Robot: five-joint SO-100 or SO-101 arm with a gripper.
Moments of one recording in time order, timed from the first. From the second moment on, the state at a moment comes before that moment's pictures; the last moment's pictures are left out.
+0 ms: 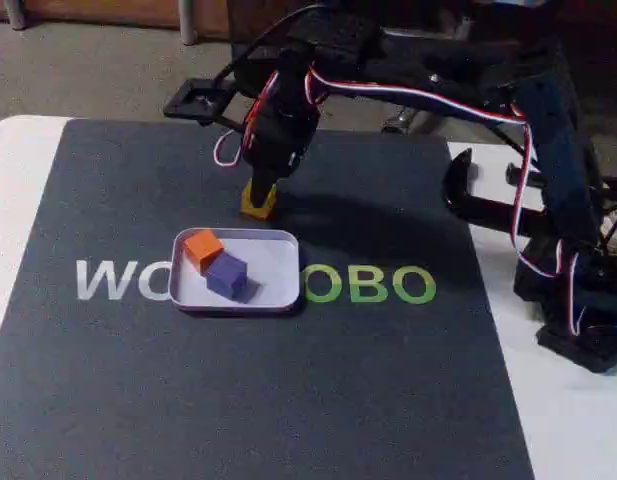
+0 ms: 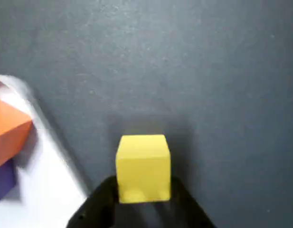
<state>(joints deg) 33.6 54.1 62.8 71.5 -99.9</state>
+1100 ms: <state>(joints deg) 21.7 64.4 62.8 80.3 -98.6</state>
